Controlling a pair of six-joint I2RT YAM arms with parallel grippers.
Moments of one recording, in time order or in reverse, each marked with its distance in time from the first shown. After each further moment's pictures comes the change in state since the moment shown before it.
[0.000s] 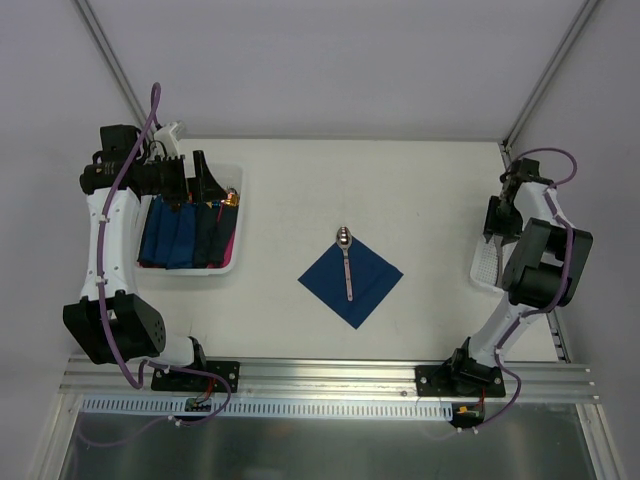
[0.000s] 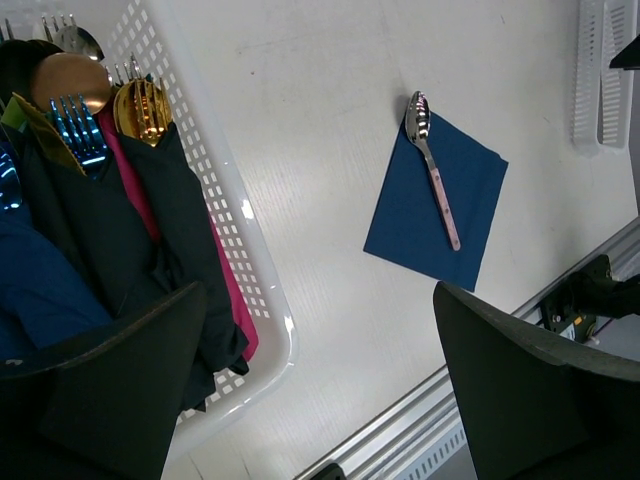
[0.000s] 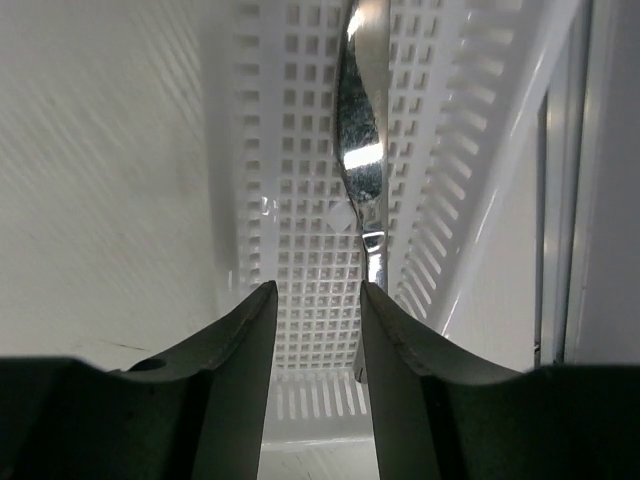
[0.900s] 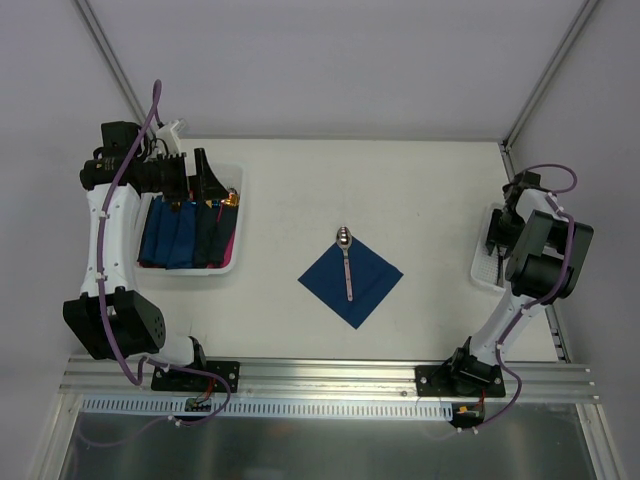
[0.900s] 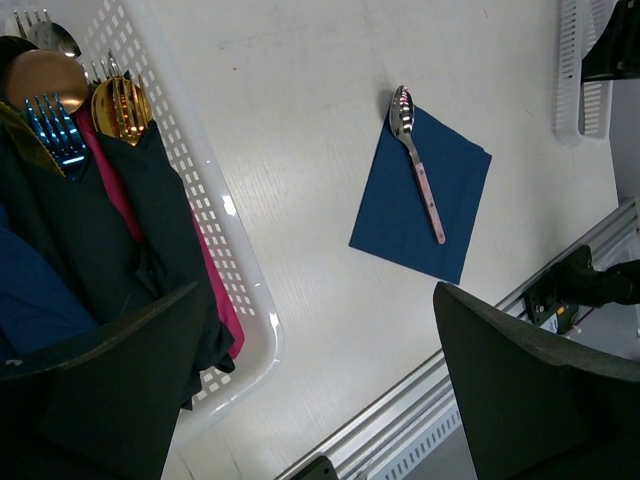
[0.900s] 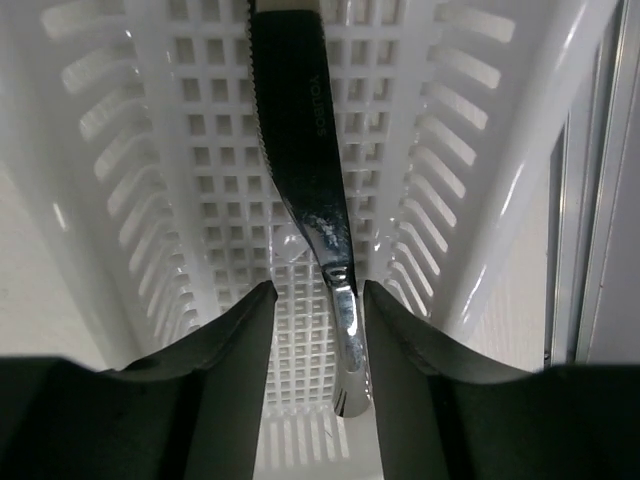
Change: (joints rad) left arm -0.007 0.019 0.042 -0.044 0.023 -0.002; right arm -0.071 0.100 -0.091 0.064 0.015 -0.008
